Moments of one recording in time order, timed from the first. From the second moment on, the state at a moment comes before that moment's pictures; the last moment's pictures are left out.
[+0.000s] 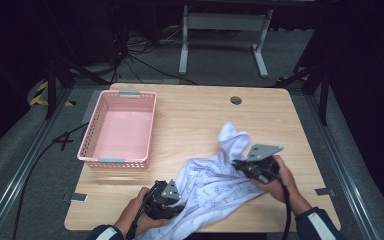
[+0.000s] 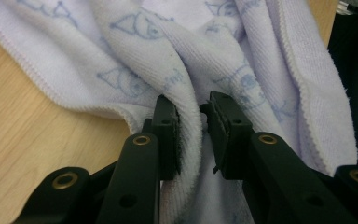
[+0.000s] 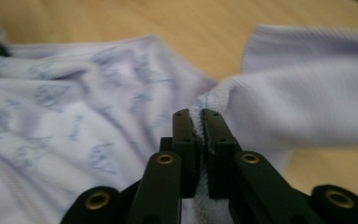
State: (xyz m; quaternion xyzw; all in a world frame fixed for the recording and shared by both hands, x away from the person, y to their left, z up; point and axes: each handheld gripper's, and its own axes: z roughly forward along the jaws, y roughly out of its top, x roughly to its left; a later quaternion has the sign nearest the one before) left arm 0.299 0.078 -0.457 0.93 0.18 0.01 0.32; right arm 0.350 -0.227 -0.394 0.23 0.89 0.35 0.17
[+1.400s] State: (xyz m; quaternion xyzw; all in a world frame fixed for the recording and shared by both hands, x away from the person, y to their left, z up) left arm 0.376 0.048 -0.454 0.92 0.24 0.06 0.31; right arm 0.390 -0.269 -0.408 0.33 0.87 0.32 0.17
